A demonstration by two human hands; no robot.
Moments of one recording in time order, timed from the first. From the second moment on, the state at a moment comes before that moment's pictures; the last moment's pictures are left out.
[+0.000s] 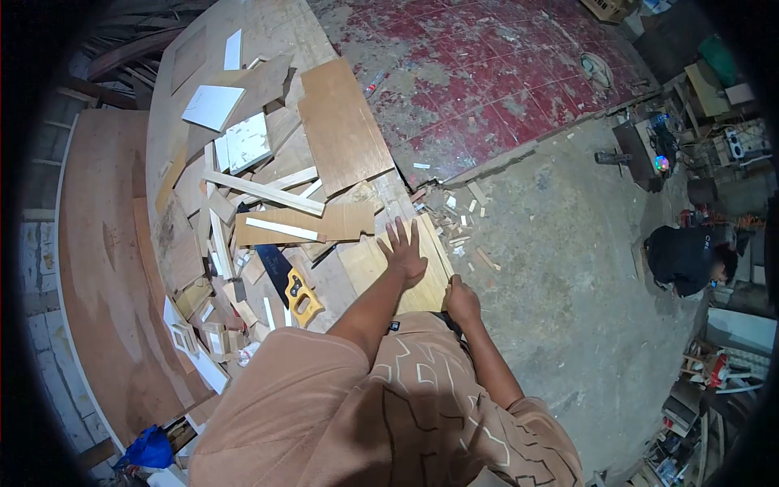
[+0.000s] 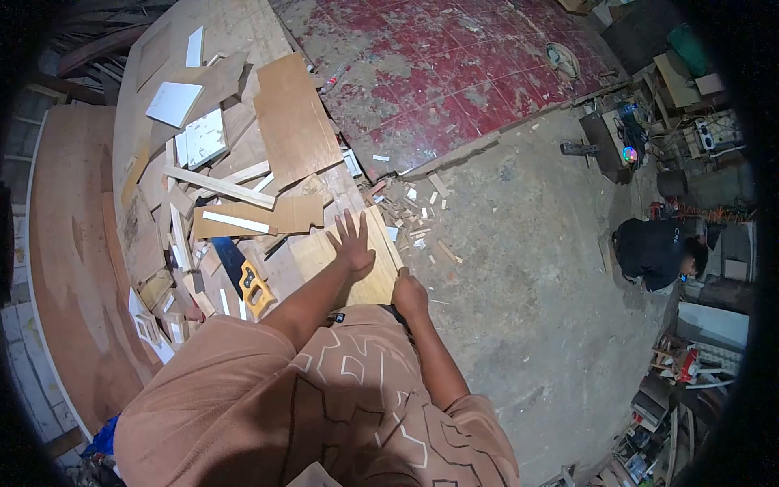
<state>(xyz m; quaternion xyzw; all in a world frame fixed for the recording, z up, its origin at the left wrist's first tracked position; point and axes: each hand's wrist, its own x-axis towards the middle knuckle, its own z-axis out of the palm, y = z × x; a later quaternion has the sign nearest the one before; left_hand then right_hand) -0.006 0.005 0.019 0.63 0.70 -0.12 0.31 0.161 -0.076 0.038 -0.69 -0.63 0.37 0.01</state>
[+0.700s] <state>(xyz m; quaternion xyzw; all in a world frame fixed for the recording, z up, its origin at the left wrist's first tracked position) 0.002 0.021 0.048 0.56 0.69 -0.22 0.42 0.139 -0.032 0.058 -0.71 -0.64 0.29 -0.09</state>
